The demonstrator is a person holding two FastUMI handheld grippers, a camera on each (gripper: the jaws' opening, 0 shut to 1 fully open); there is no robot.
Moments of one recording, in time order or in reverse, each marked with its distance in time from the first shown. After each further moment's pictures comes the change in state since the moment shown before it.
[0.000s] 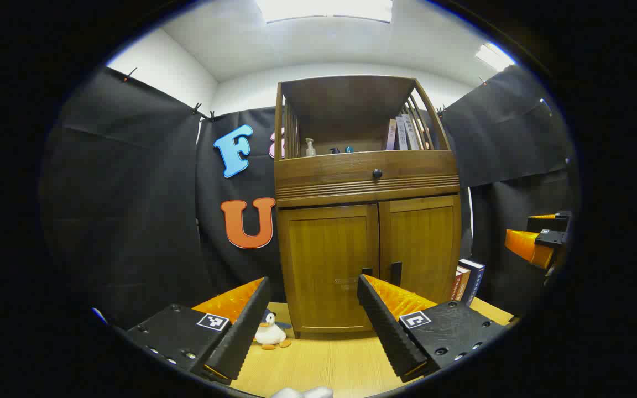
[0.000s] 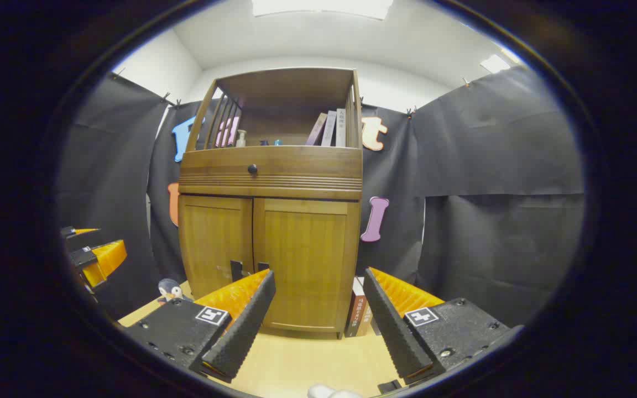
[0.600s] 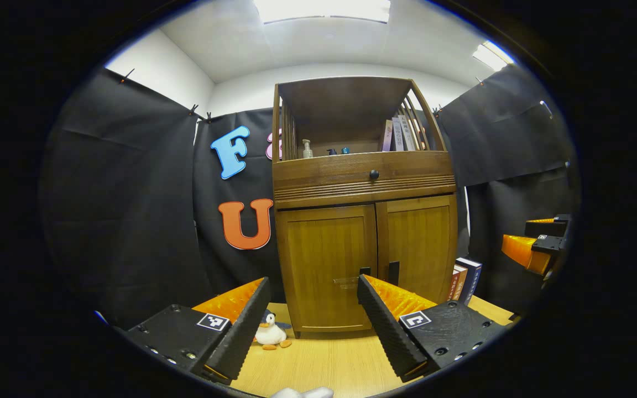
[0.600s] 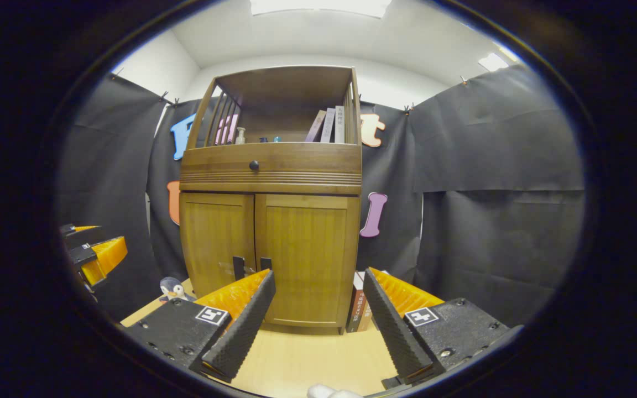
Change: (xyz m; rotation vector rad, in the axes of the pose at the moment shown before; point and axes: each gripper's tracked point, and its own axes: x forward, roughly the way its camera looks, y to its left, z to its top) left arm -0.004 0.003 0.001 -0.001 0.002 -0.014; right arm -0.006 0.000 -0.006 0.012 0.017 -0.007
